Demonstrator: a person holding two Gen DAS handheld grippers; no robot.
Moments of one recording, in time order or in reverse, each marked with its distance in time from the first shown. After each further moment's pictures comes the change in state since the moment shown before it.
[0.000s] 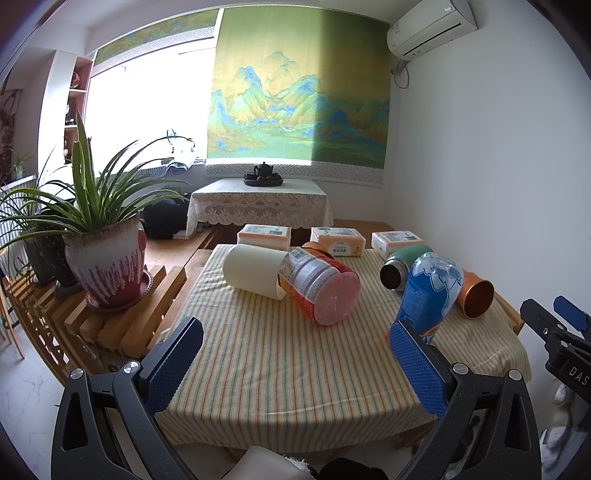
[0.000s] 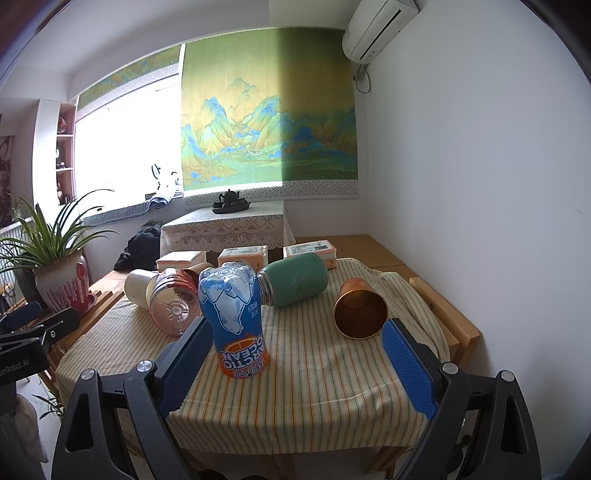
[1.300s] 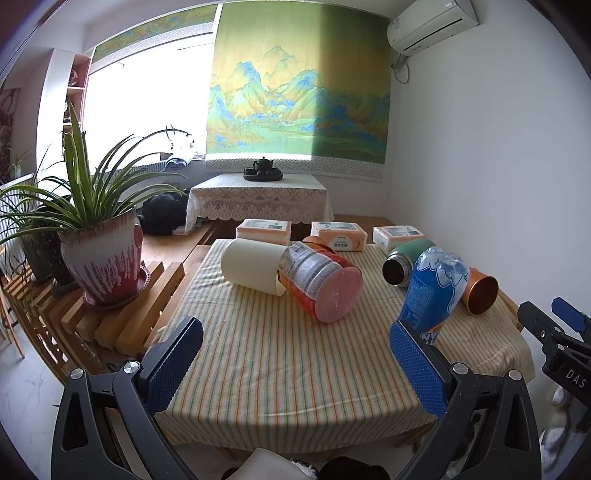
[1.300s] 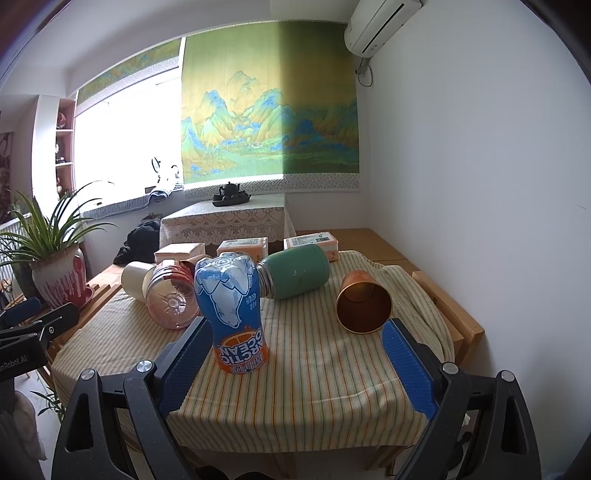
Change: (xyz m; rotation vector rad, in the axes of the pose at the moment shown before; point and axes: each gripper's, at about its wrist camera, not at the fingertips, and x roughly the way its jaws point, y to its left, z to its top) left arm 0.013 0.002 -0.001 0.003 0.023 -0.003; right arm 0.012 0.004 -0.004 0.000 0.029 0.000
